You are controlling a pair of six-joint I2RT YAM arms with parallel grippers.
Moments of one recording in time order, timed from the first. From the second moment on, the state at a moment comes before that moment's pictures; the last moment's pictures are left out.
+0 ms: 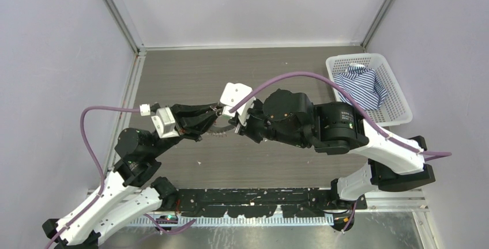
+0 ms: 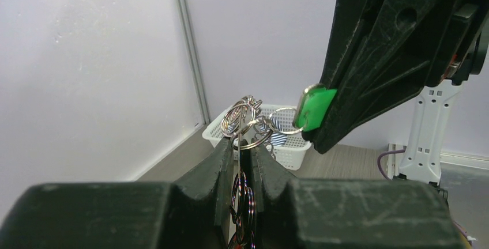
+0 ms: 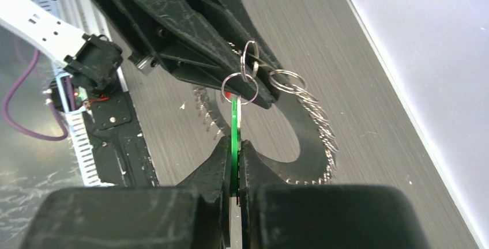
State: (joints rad) left arm -0.79 0.57 0.76 0.27 0.29 0.00; right arm 1.45 1.44 2.03 -0.97 0.38 -0.13
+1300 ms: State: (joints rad) left arm -0.78 0.56 0.73 0.35 0.47 0.00; right arm 1.45 1.51 2.10 -1.09 0.28 -0.19
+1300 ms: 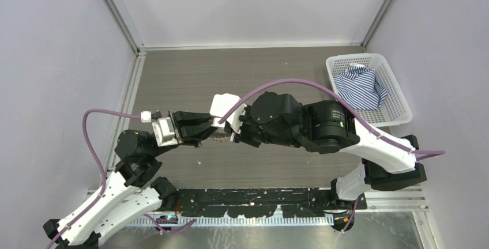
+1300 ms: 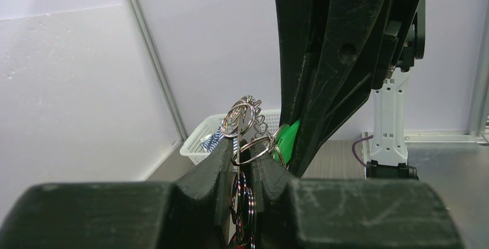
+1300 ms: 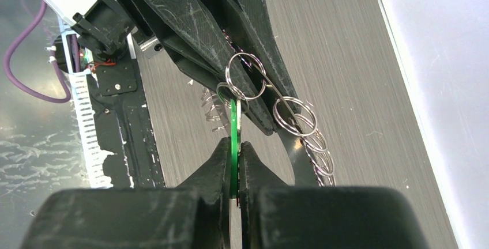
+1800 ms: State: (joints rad) left arm -0.78 0.56 0.73 0.31 0.47 0.00; right arm 1.46 1.51 2.10 -1.11 0.32 -0.24
